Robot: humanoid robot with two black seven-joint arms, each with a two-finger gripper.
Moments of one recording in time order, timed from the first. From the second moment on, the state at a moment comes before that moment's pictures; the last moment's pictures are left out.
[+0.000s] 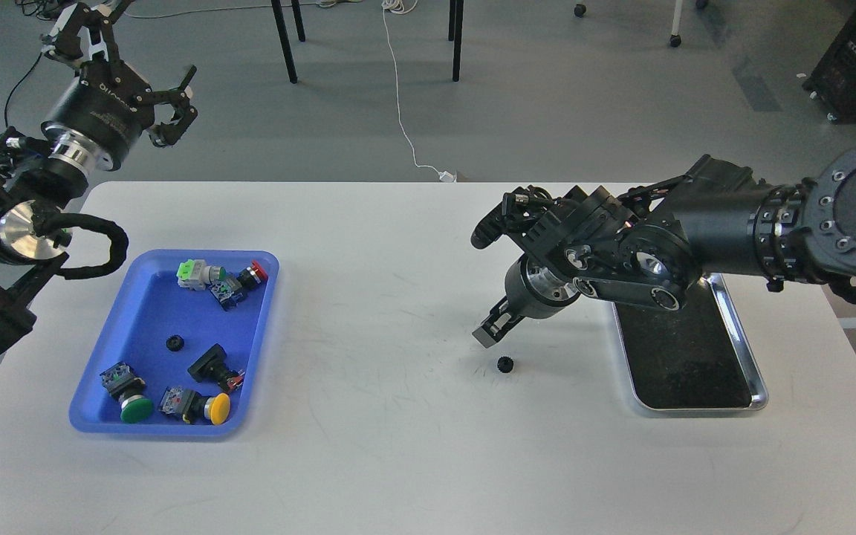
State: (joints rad) left arm -0.84 0.56 -0.66 -0.81 -0.10 -0.40 -0.33; right arm 1.55 0.00 -0.81 0.95 -0.99 0.42 0.19
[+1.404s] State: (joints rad) left arm -0.84 0.59 -0.66 -0.82 -0.10 -0.41 -0.33; right arm 1.62 -0.33 -0.79 1.13 -1.20 0.43 0.19
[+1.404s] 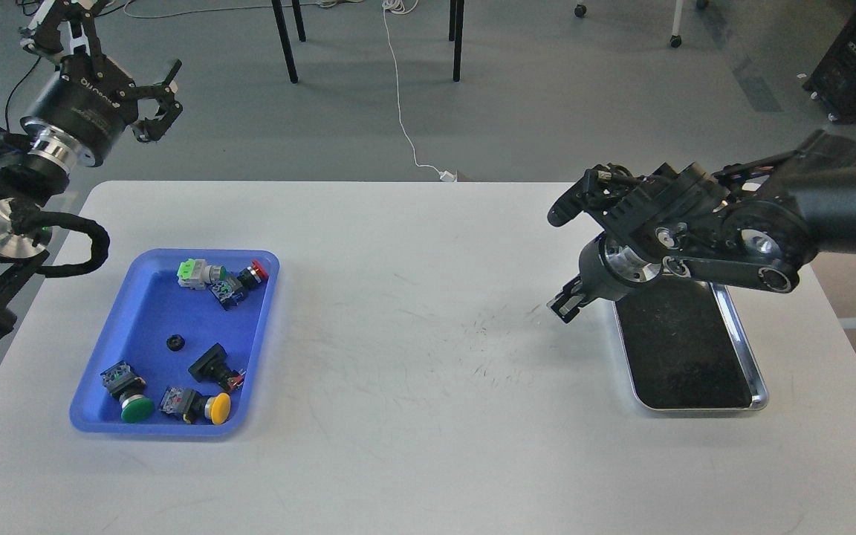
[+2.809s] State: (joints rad) left arm -0.93 0.58 -0.52 -0.85 0.18 -0.38 -0.32; right arm 1.21 -0.89 -0.15 1.21 -1.29 0.23 0.20
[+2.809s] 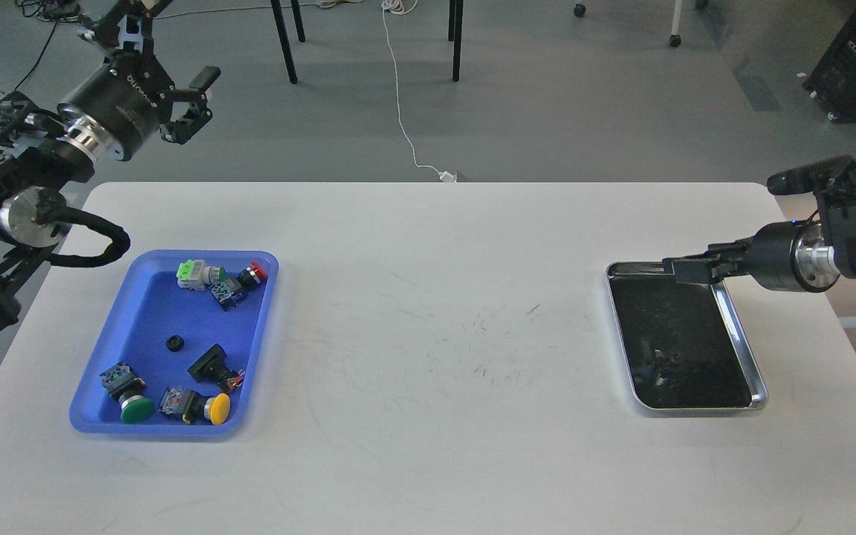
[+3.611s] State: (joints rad) left arm -0.78 0.90 -0.37 -1.27 1.60 -0.22 -0.38; right arm 1.01 -0.57 0.31 0.85 -0.16 0.14 0.21
